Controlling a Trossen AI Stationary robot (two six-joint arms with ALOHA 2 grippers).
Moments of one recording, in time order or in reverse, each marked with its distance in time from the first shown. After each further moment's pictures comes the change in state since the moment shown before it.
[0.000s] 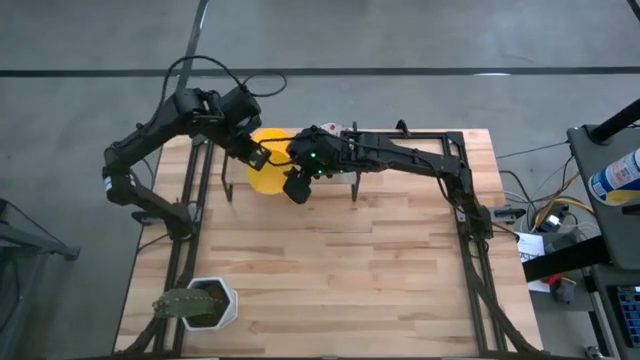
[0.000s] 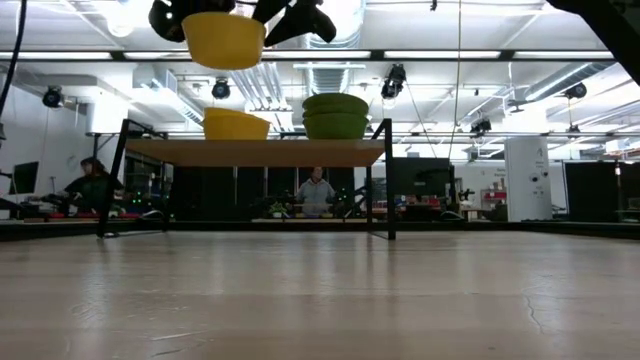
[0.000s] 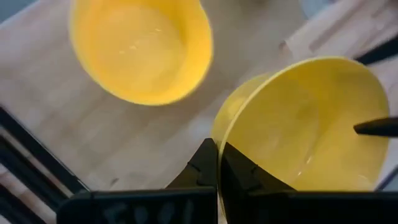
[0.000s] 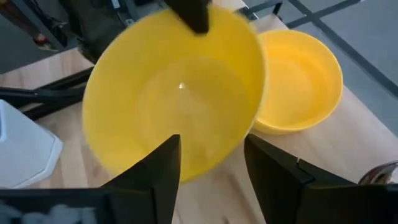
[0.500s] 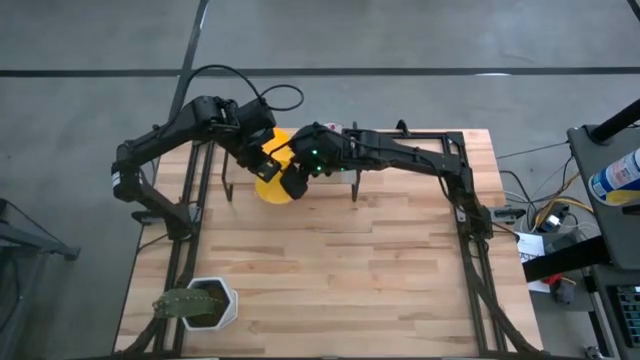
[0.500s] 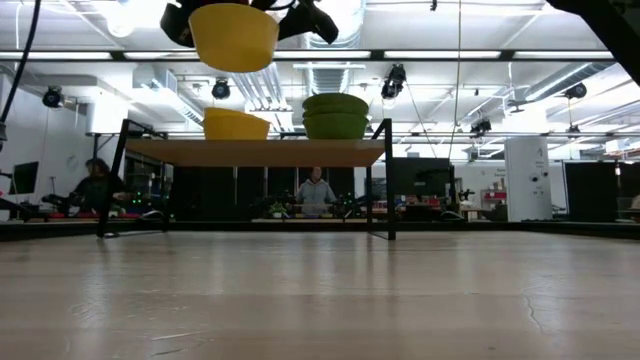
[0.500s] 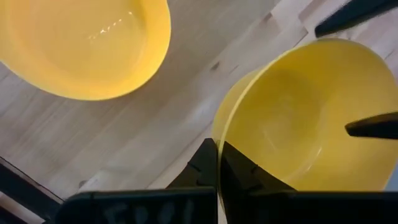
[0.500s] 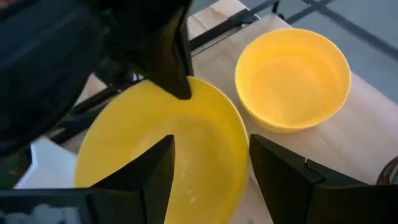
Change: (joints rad) left arm -0.116 0.071 -0.008 0.011 0.048 -0.016; right arm -0.020 -0.003 0.000 0.027 -0.001 0.147
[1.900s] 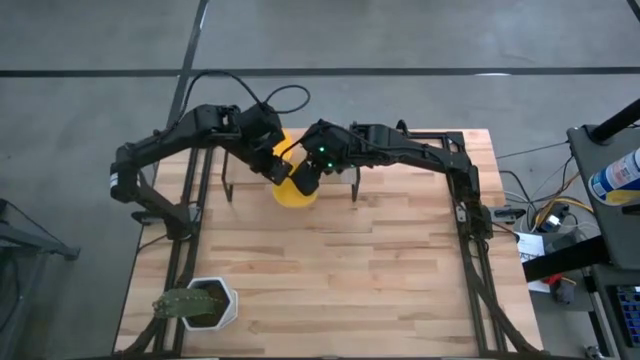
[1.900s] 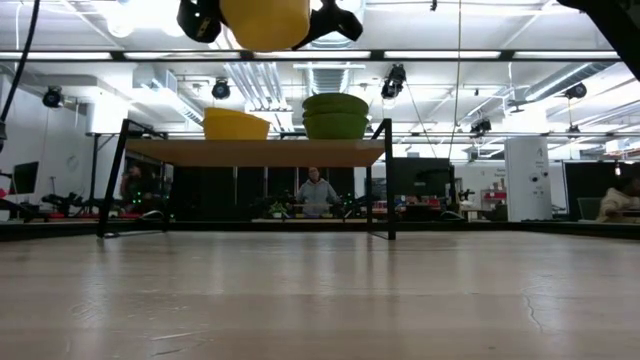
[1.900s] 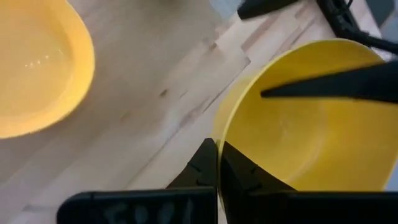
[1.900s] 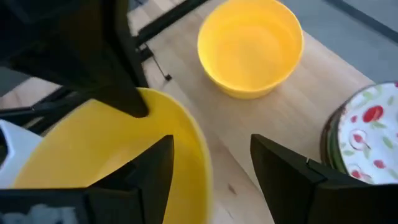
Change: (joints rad) left arm -0.074 -0.018 -0.030 0.209 0.065 -0.116; right arm -0.012 -0.036 -0.002 -0.169 0.024 0.053
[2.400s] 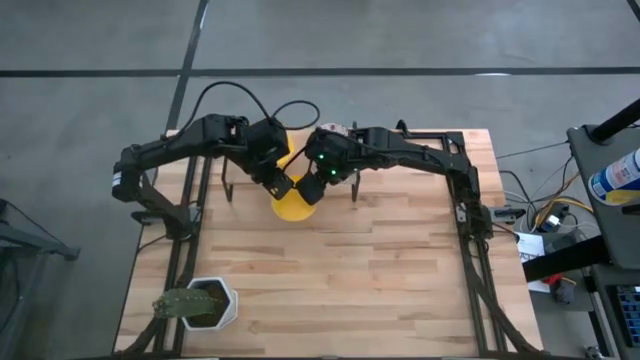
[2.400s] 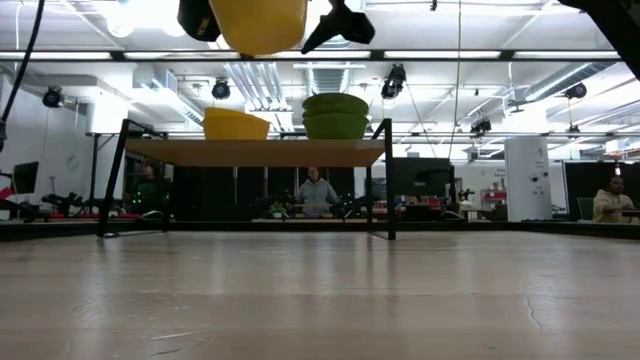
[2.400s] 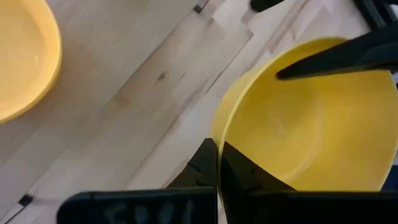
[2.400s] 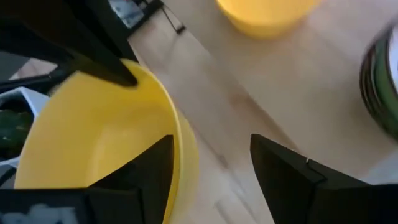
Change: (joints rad) left arm -0.102 0.021 -0.016 -0.027 -0.026 0.031; right arm 0.009 0.000 0.000 -0.125 -0.123 0.145
